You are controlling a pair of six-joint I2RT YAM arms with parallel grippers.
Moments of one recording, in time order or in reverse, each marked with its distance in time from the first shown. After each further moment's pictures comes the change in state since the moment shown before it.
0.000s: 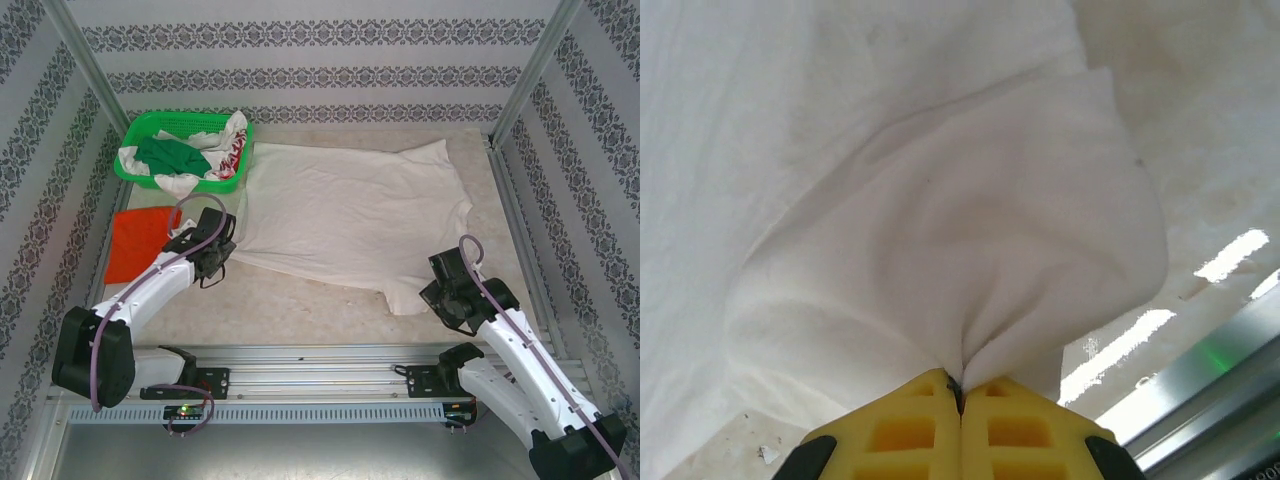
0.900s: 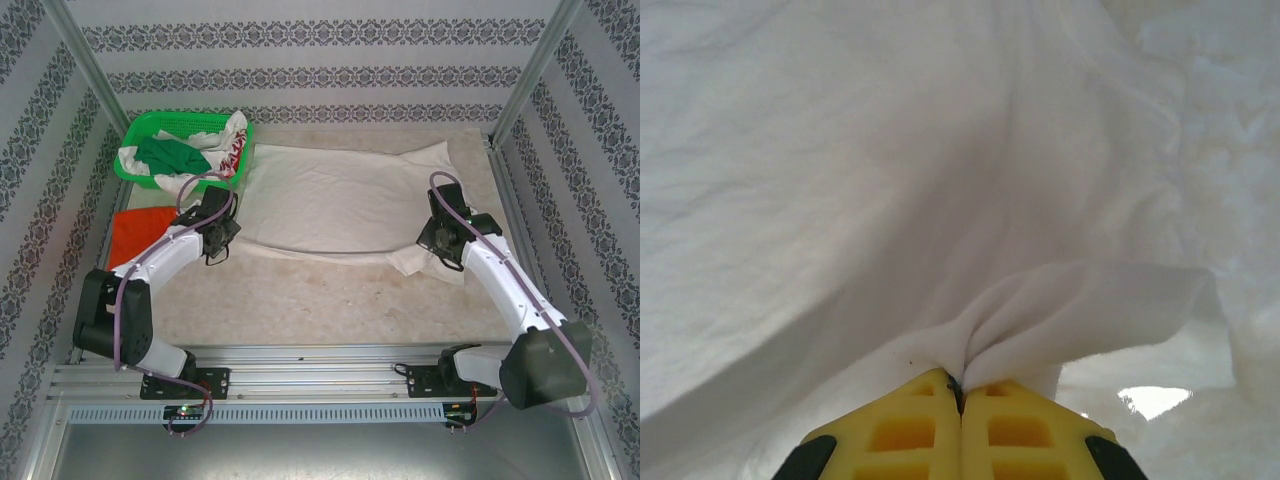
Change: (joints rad) left arm 0.064 0.230 0.168 0.053 0.064 0.113; right arm -0.178 0.505 0.340 0.241 0.041 -0.510
